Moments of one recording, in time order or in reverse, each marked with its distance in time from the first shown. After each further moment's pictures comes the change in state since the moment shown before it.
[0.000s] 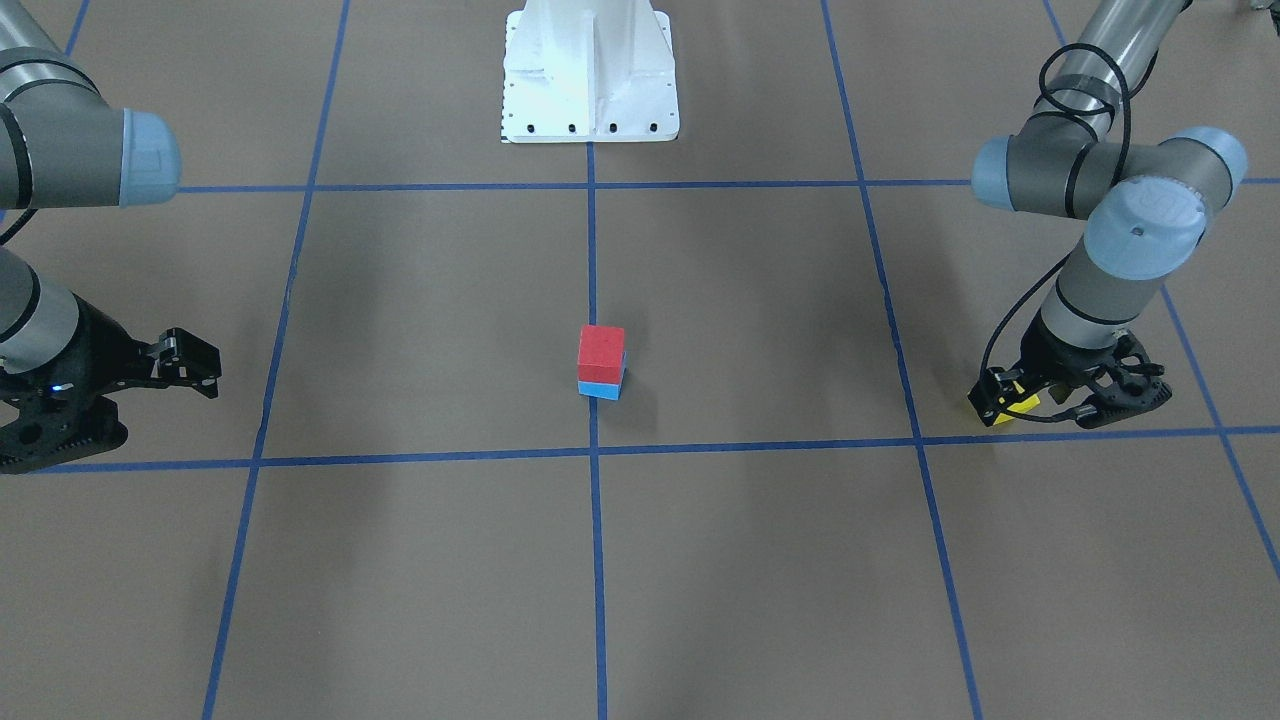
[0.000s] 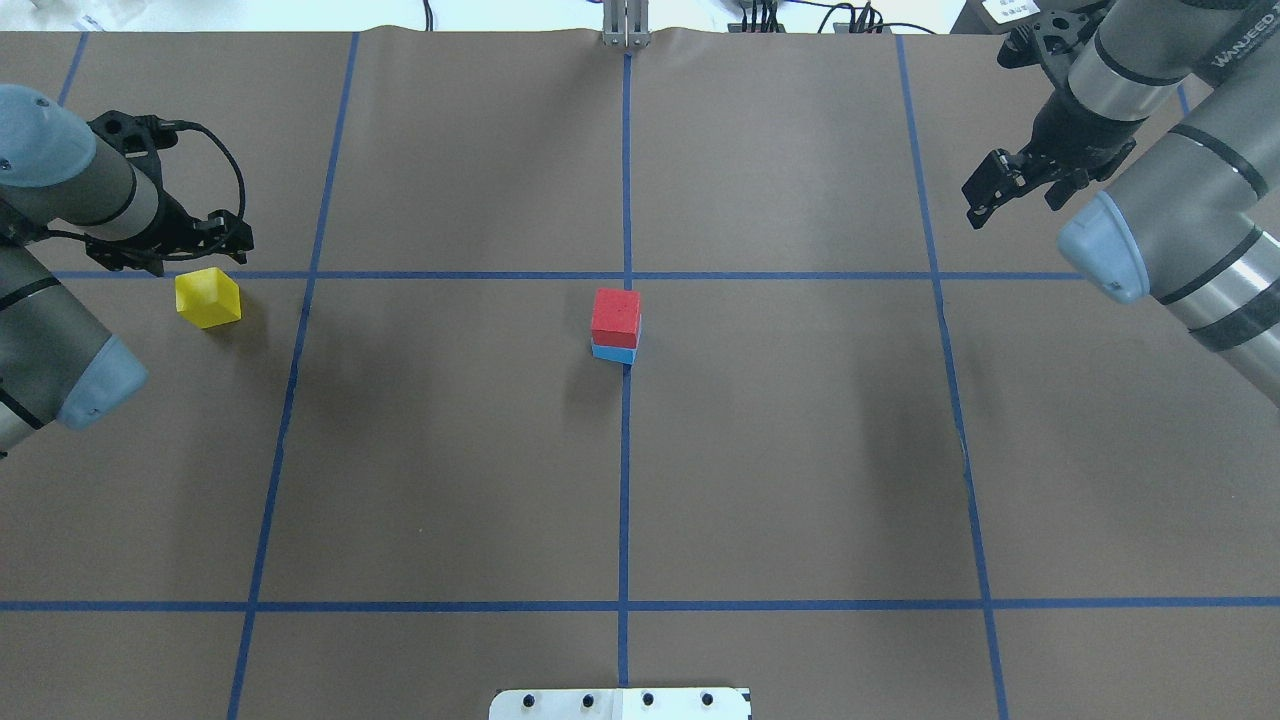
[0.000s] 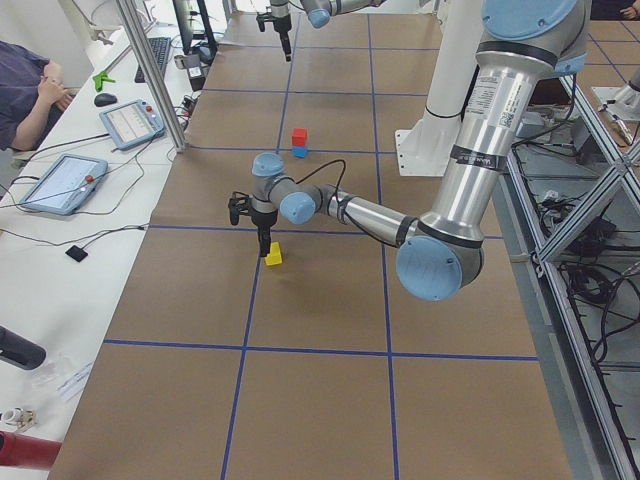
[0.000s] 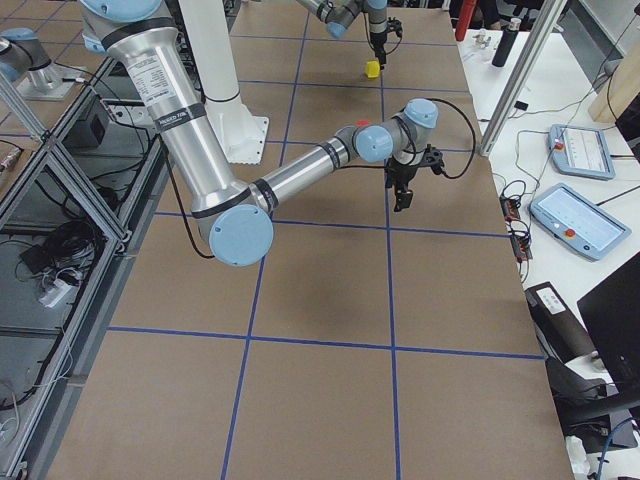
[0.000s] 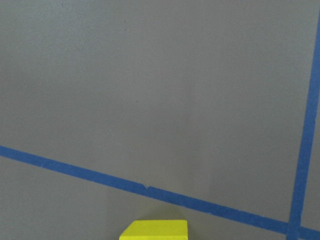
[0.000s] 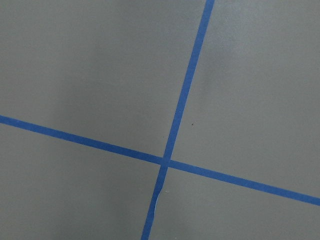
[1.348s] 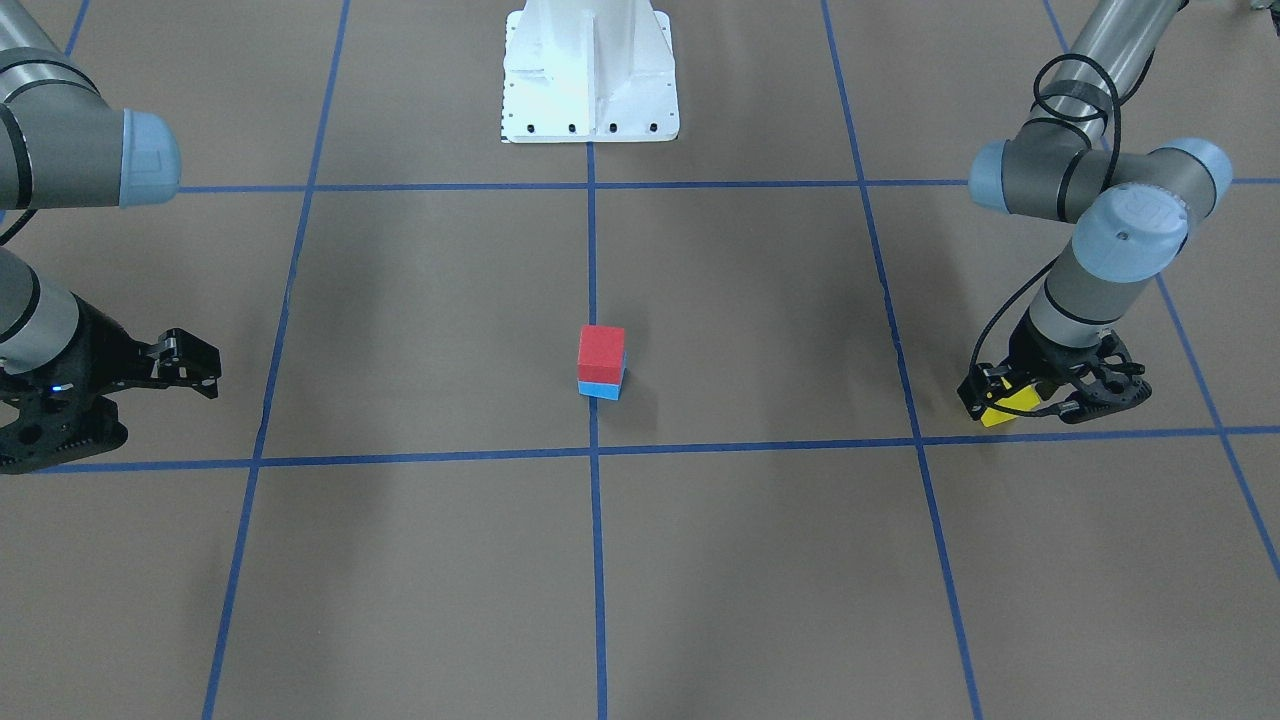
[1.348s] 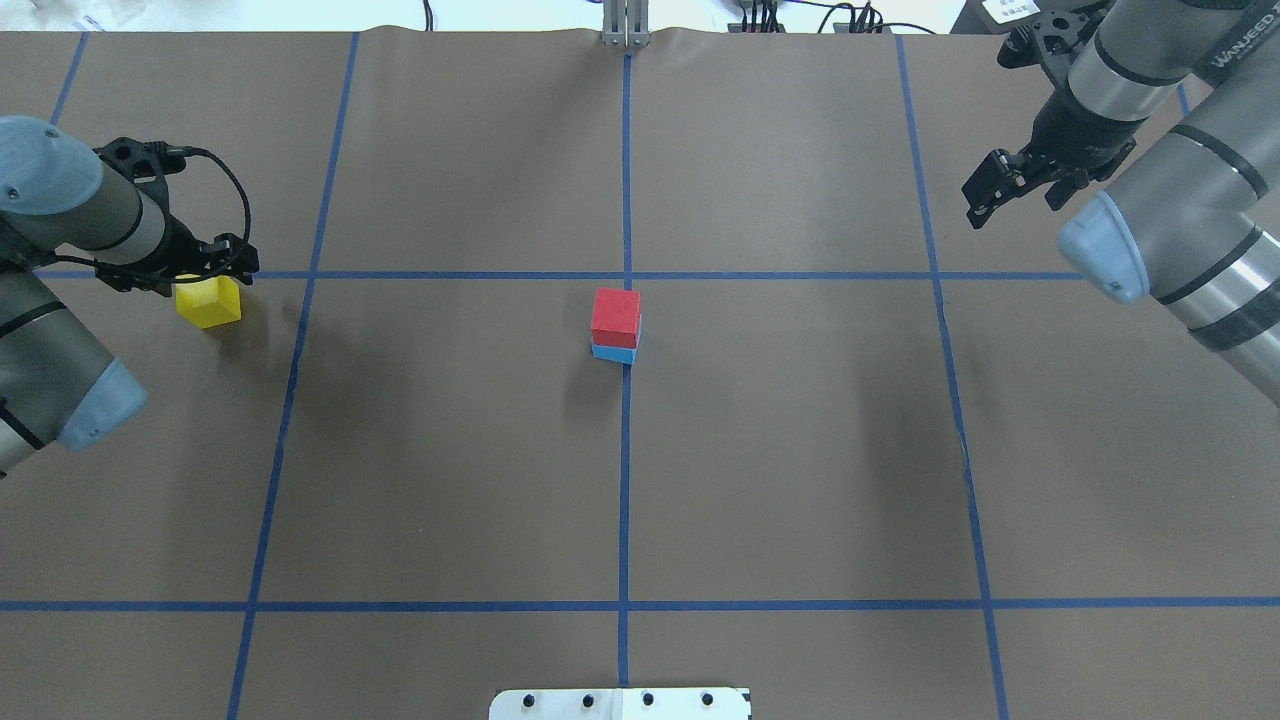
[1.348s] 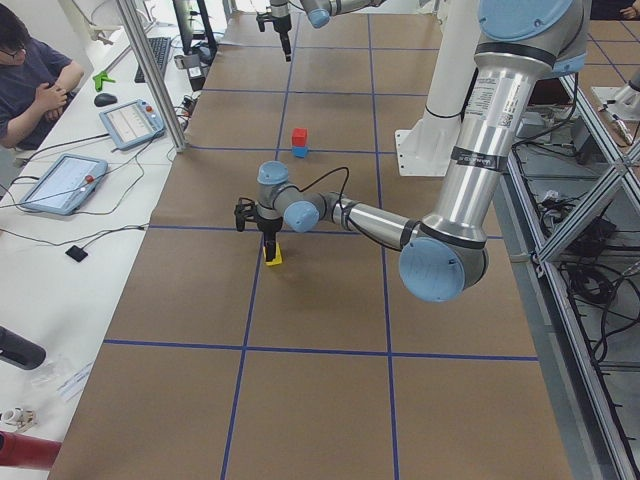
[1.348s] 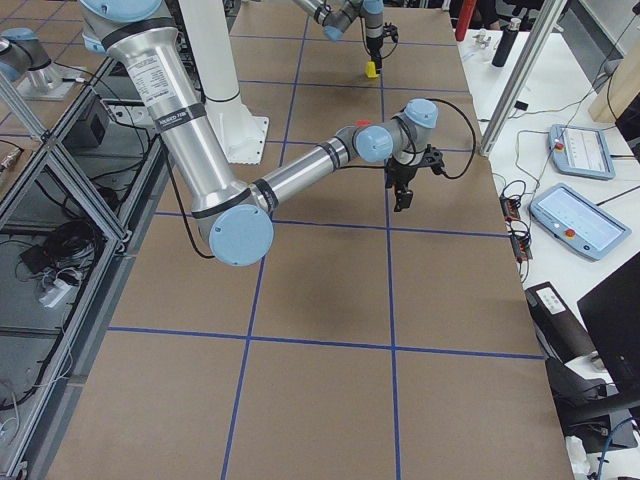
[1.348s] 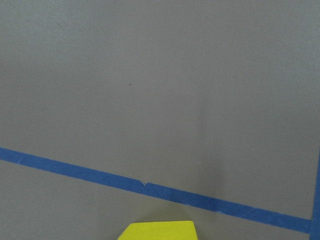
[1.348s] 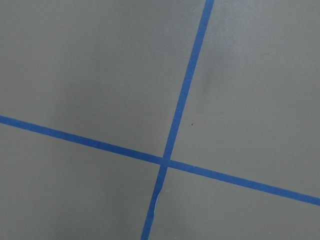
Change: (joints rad) left arm 0.029 0.025 0.006 -0.037 -0.007 -0.010; right arm 0.000 0.000 0.000 0.001 0.000 0.001
